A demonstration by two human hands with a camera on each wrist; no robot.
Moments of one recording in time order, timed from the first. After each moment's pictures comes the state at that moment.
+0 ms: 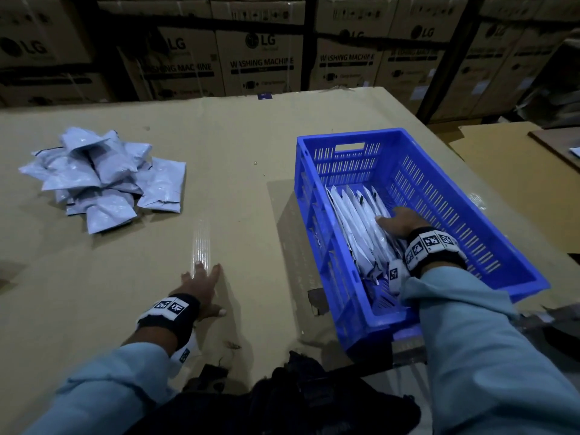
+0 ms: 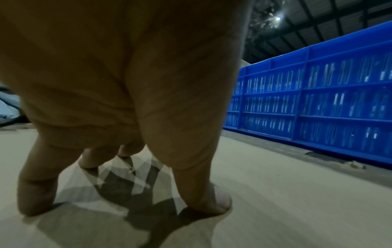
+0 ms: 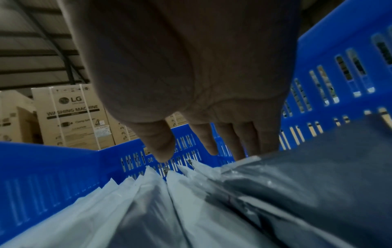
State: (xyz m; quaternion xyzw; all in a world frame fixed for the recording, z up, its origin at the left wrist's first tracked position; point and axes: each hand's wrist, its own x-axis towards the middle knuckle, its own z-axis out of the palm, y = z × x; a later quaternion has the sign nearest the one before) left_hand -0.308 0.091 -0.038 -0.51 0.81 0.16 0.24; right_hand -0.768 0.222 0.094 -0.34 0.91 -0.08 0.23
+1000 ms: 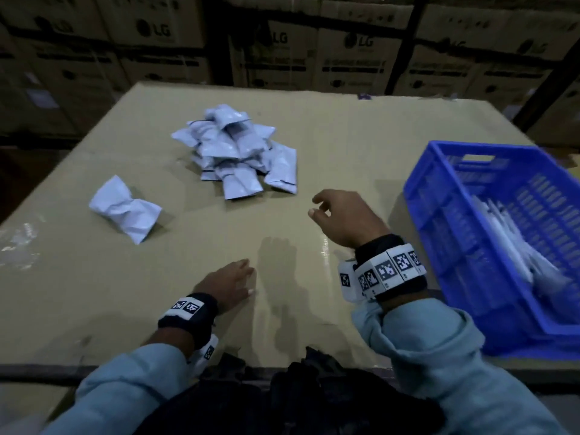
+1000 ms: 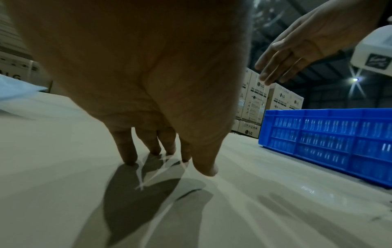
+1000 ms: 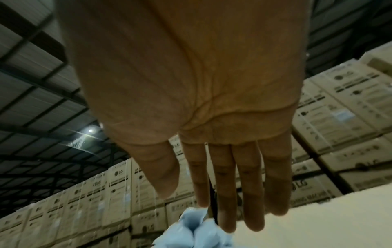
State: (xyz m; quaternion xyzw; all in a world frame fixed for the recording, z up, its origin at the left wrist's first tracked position) left_hand -0.061 0.094 -0.012 -0.49 0.83 0.25 0.07; right_hand -0.346 0.125 0.158 -0.65 0.72 -0.18 0.17
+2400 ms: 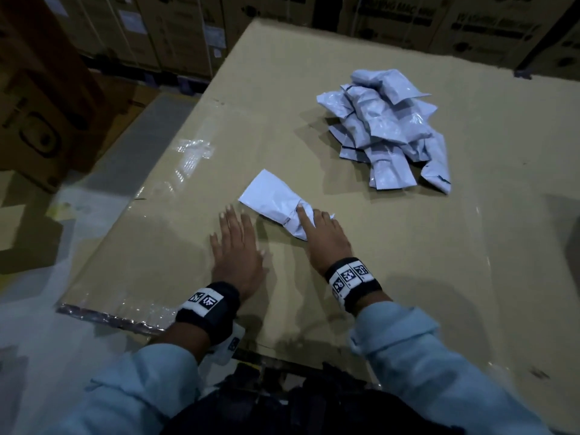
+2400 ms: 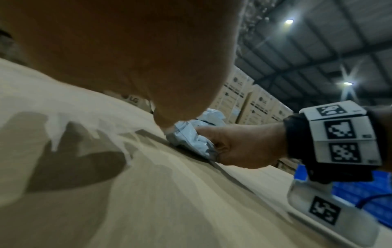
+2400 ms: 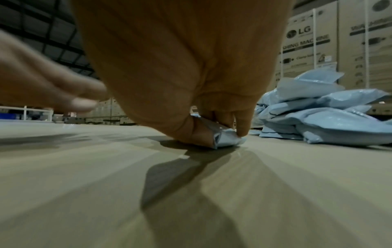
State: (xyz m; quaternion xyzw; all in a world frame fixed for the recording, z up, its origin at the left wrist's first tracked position) left_hand 0.213 0.036 -0.028 -0.69 0.72 0.11 -0.05; right_hand 0.008 -0.008 -0.033 -0.78 0.62 0.02 0.03
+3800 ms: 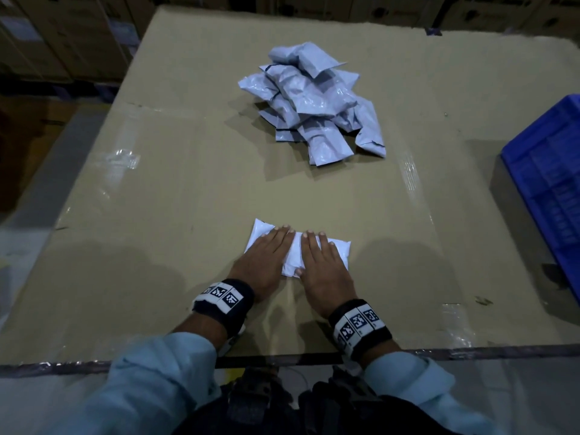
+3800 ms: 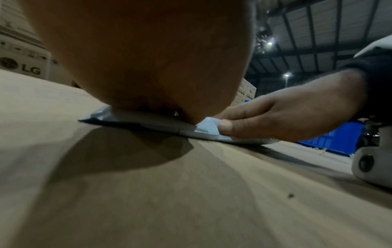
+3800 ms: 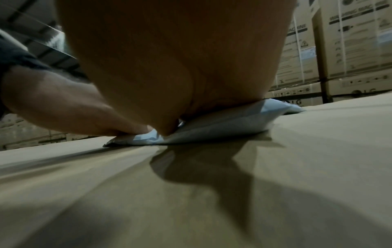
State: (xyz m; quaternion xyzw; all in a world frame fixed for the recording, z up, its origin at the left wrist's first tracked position) left_hand 0.114 0.026 -0.068 -0.31 0.93 0.19 -0.08; right_hand -0.061 0.114 -0.064 -0.71 0.70 -0.05 0.04
